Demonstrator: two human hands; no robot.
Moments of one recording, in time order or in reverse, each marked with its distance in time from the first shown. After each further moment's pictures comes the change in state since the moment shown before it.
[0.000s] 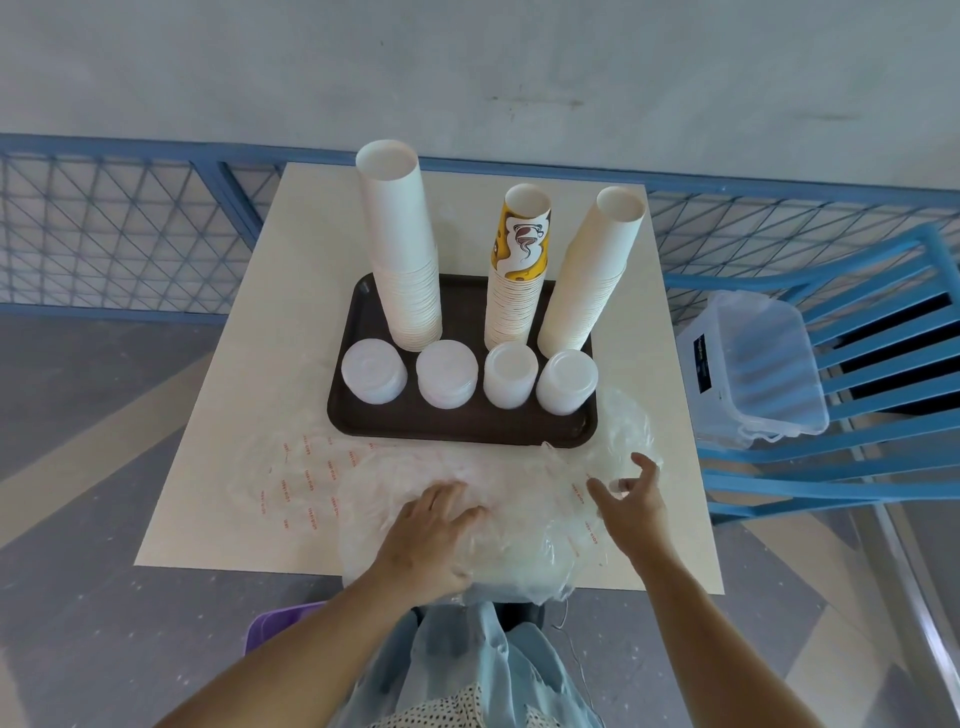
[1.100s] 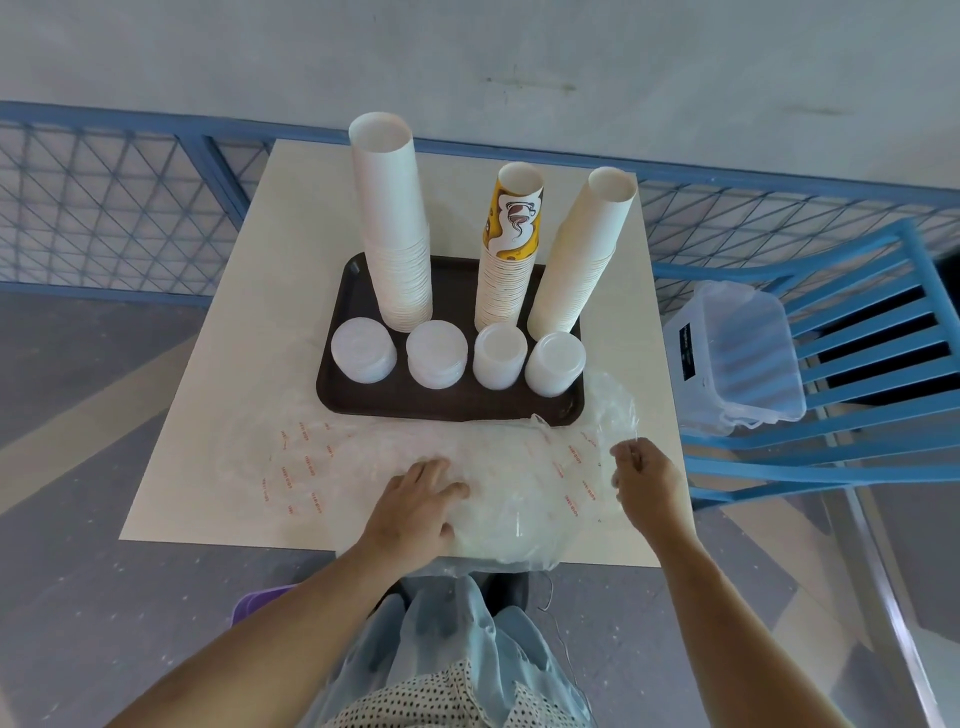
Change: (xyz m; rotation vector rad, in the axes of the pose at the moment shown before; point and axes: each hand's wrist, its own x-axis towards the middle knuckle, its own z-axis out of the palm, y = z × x) left_hand 0.001 -0.001 -0.001 -0.026 0.007 -0.038; right_hand -0.017 -0.023 -0.042 -0.111 0.049 -0.172
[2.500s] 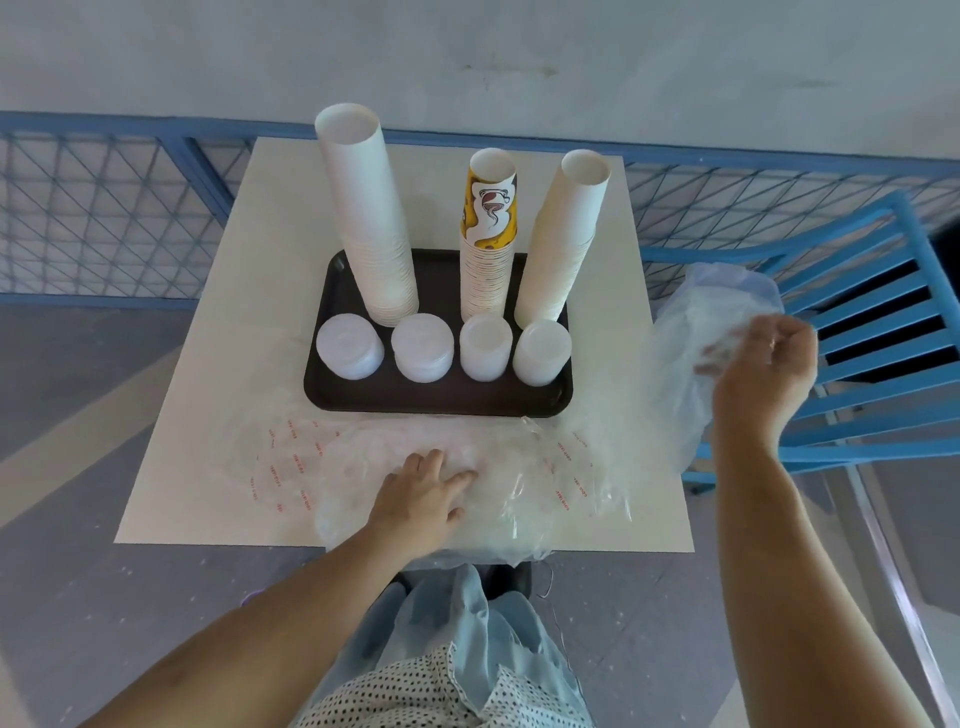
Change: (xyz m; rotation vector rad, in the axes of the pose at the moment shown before) left_hand 0.014 0.022 -0.013 0.160 -0.092 -0.075; right_hand 0.037 -0.081 -0.102 0.479 0.639 -0.048
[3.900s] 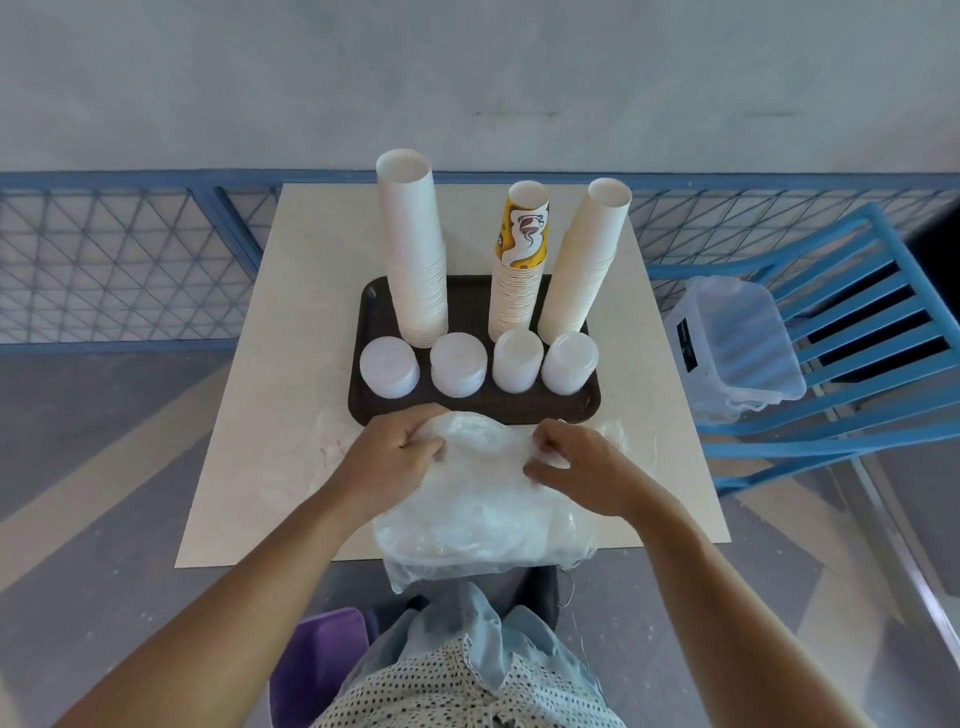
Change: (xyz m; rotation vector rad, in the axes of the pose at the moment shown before) left_hand -0.087 -0.066 -0.144 -1.084 0.208 -0.044; right_hand -0.154 0.006 0.047 -0.459 -1.203 -0.343
